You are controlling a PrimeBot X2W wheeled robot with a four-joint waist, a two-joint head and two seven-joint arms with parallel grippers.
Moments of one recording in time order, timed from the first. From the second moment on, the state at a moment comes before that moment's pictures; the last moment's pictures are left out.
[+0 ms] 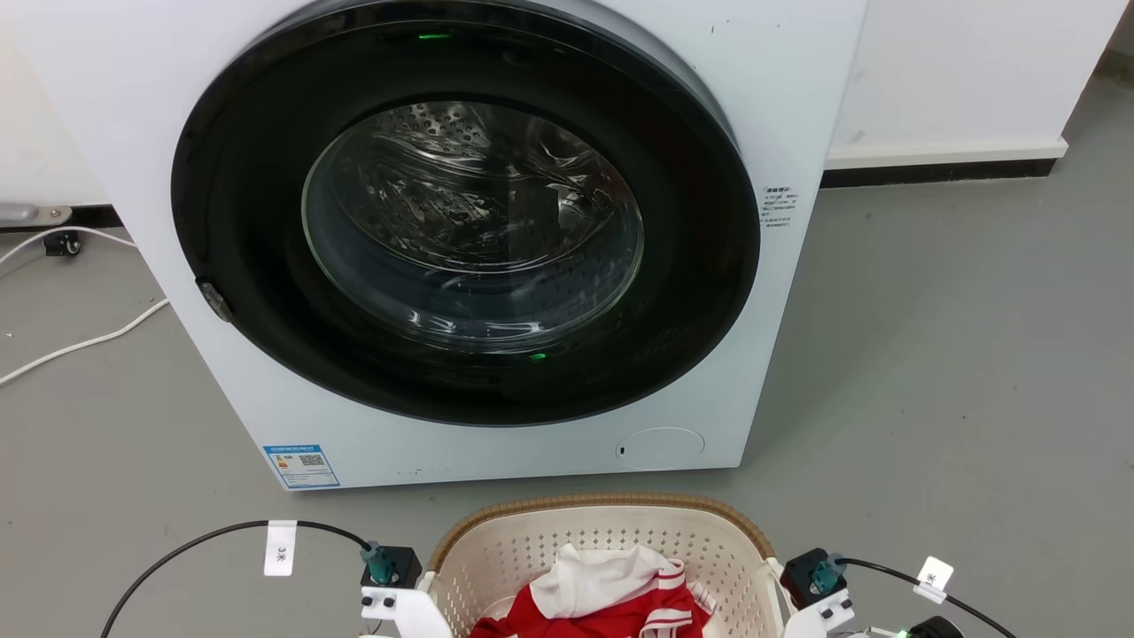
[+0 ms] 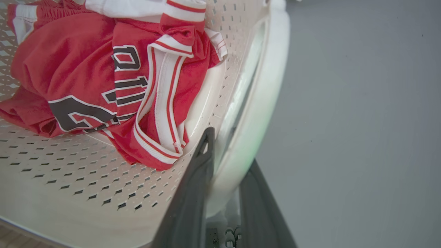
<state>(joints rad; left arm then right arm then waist) -0.48 0.14 -0.84 1.23 -0.87 -0.13 0.21 -0.48 -0.13 1.12 1.22 0.82 0.13 0.08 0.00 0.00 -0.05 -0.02</state>
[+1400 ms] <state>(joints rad) -0.49 0.14 -0.94 1.24 -0.97 -0.13 0.18 -0.50 -0.14 1.23 1.24 0.95 0.13 0.06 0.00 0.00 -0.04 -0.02</state>
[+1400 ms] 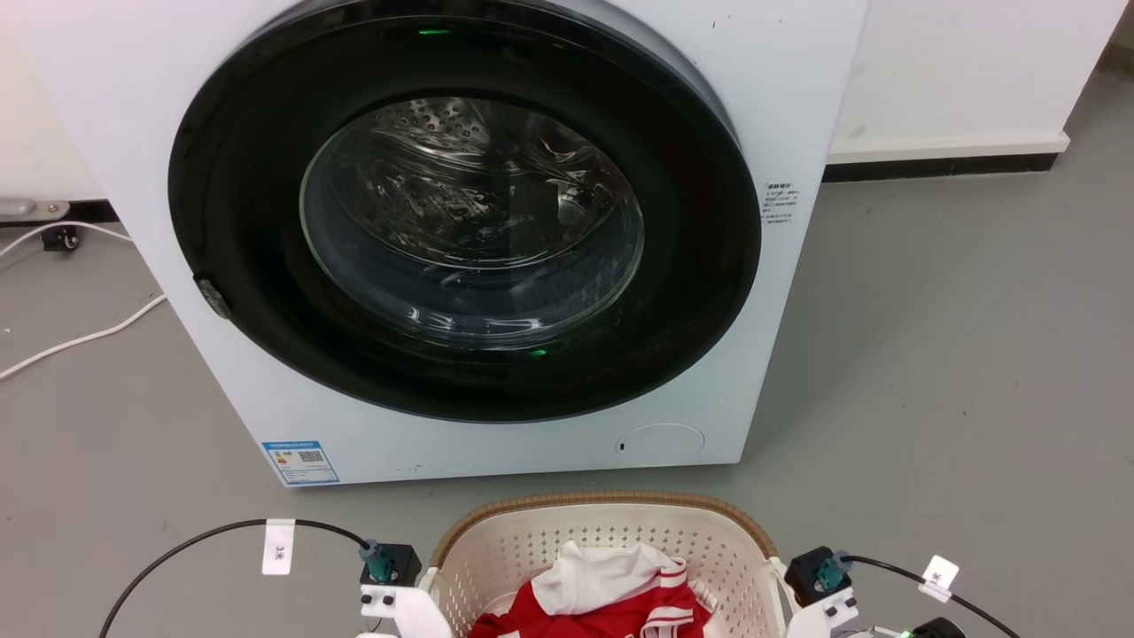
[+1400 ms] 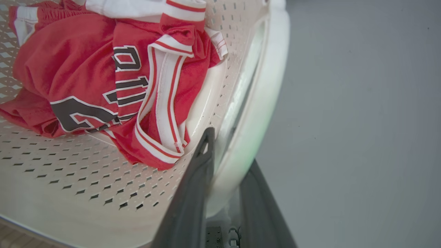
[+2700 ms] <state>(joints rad) -0.50 0.15 -1.01 1.25 -1.05 -0.13 0.17 -0.51 -0.14 1.27 1.24 1.00 0.13 0.06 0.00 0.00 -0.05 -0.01</state>
